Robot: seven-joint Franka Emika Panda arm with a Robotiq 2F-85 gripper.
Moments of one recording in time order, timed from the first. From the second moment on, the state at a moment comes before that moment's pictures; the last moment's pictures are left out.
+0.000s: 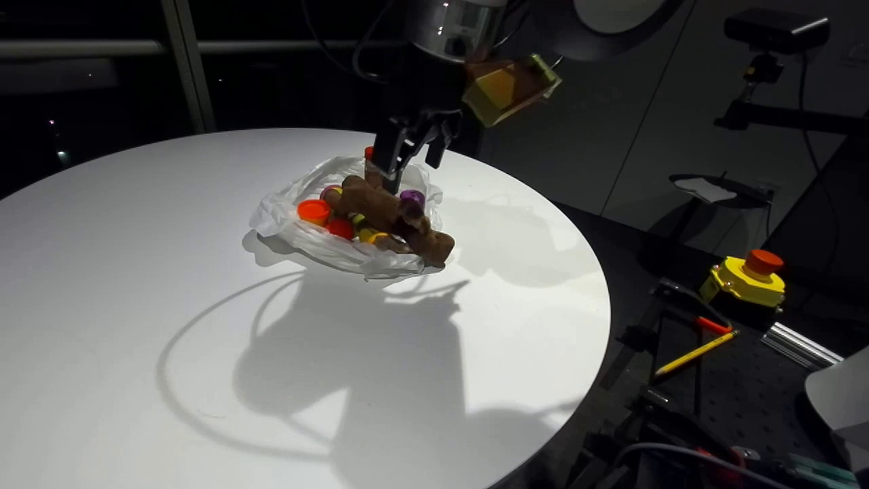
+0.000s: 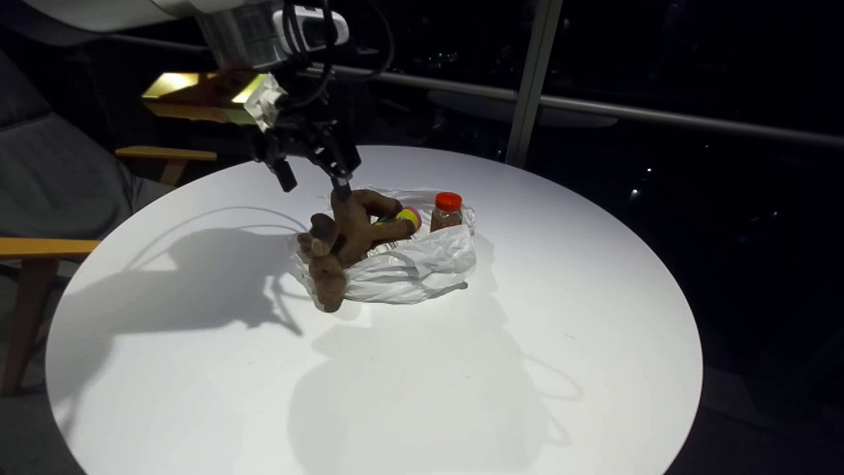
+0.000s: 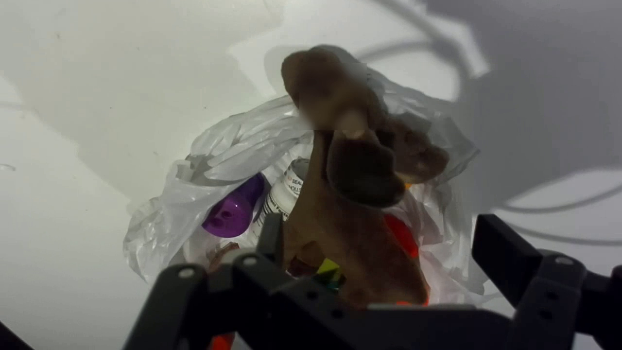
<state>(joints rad) 0.06 0.22 0.12 -2.32 -0.49 2.74 0.55</state>
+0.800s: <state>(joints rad) 0.27 0.55 -0.09 -2.00 -0.48 2.74 0.61</state>
